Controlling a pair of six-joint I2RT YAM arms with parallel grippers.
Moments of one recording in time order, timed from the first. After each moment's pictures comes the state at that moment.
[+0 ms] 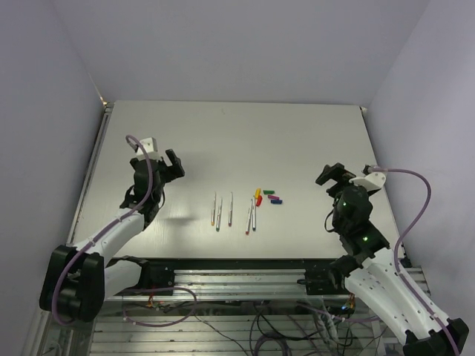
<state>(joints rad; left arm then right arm) -0.25 1.11 0.48 0.37 -0.25 -0.36 0.45 0.57 0.48 -0.07 0.76 0.43</state>
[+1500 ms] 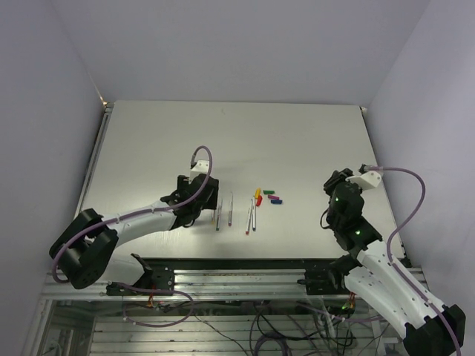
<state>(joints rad) -0.78 1.34 0.63 -0.05 -0.55 -0.44 0.45 0.65 0.44 0.04 0.83 0.47</state>
